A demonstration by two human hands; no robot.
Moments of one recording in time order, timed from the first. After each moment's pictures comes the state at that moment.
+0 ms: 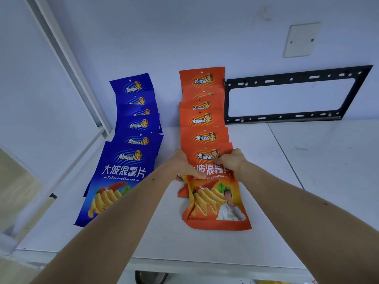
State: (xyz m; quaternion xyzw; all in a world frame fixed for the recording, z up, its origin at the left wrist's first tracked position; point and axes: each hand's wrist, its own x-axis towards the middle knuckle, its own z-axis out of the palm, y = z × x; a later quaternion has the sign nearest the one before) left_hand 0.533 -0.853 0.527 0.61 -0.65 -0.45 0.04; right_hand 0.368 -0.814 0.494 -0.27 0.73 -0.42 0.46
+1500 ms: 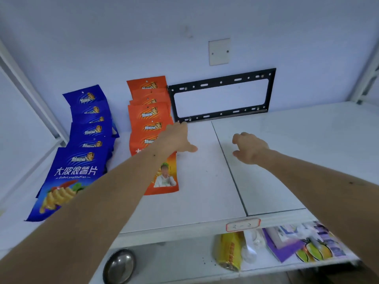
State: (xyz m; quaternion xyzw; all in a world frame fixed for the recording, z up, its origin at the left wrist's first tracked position) left_hand 0.398 -0.754 0.599 0.45 -0.89 -0.05 -0.02; right_hand 0.209 -0.637 0.550 -0.55 0.83 -0.05 0.03
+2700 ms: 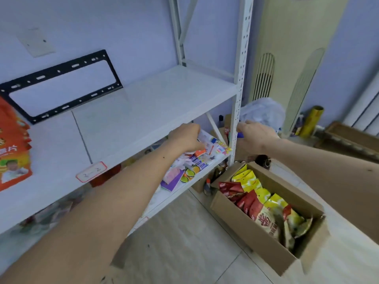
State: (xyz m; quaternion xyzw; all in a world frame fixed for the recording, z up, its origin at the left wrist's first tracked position) left_hand 0.188 -0.293 0.540 0.14 -0.99 -0.07 -0.05; right_hand 0.082 -0.103 0.508 -0.34 0.94 -0.03 -0.01
